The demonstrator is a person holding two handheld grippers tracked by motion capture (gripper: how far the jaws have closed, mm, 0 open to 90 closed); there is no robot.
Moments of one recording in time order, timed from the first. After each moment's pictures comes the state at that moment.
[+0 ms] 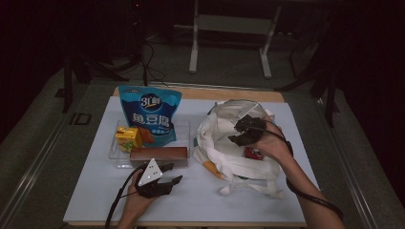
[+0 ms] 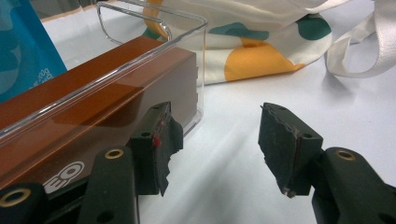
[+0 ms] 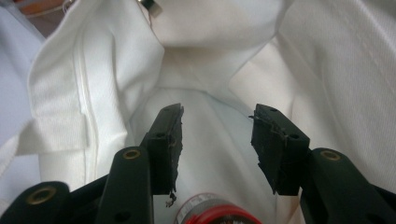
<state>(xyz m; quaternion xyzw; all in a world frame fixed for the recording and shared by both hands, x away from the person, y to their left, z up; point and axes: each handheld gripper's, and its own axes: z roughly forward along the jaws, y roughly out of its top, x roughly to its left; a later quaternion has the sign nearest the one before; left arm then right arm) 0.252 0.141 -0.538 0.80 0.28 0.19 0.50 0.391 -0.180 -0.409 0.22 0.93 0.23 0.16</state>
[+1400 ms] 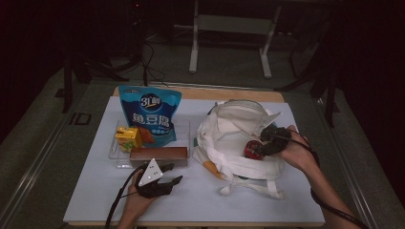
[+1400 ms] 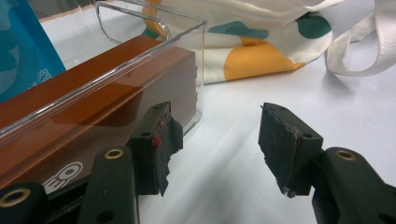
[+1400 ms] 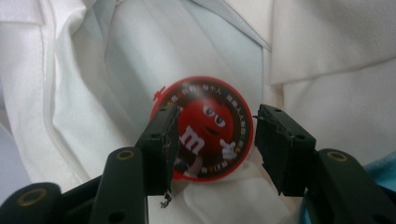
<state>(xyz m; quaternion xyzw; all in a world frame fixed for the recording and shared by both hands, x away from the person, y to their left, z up) 0.252 0.141 -0.538 0.80 0.28 0.19 0.50 0.375 -0.251 -0.423 0.27 0.94 0.19 0.14</state>
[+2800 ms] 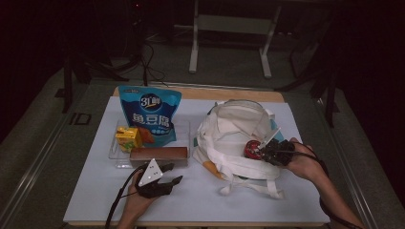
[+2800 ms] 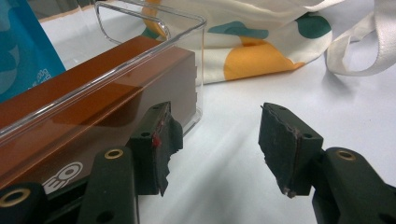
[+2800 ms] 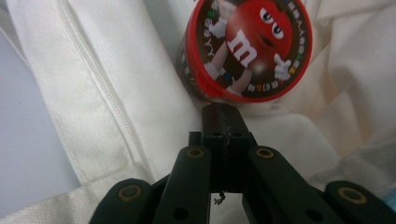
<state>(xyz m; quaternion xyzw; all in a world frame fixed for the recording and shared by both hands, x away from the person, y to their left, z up) 0.252 0.140 -0.539 0.80 0.28 0.19 0.50 0.348 -0.263 -0.442 0.22 0.96 0.11 0.13</state>
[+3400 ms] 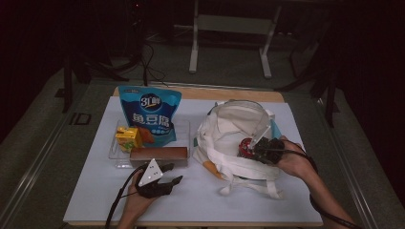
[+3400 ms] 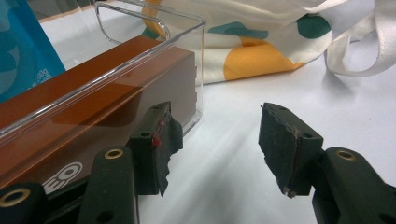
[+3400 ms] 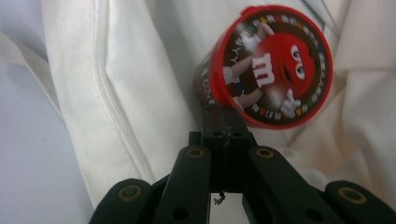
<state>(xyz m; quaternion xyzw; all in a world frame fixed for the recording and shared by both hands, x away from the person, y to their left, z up) 0.252 0.140 -0.539 0.80 0.28 0.19 0.50 0.352 -0.234 -0.442 0.19 0.96 0.13 0.12</state>
